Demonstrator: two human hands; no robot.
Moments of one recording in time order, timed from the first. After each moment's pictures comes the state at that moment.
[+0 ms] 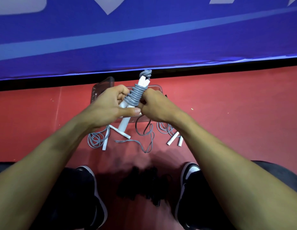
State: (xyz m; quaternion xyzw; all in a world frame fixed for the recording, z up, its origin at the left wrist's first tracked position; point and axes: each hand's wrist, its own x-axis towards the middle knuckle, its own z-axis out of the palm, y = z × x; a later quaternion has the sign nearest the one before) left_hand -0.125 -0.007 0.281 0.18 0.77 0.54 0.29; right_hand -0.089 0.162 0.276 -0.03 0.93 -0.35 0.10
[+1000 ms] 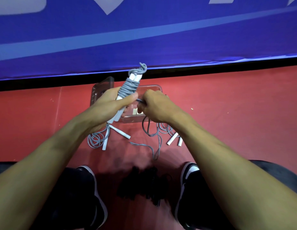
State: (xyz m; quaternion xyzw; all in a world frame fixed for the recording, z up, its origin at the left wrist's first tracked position) left_hand -0.127 -0.001 0.275 0.11 0.75 0.58 0.30; right_hand -0.093 0.163 0.264 0.03 0.96 -0.24 0.14
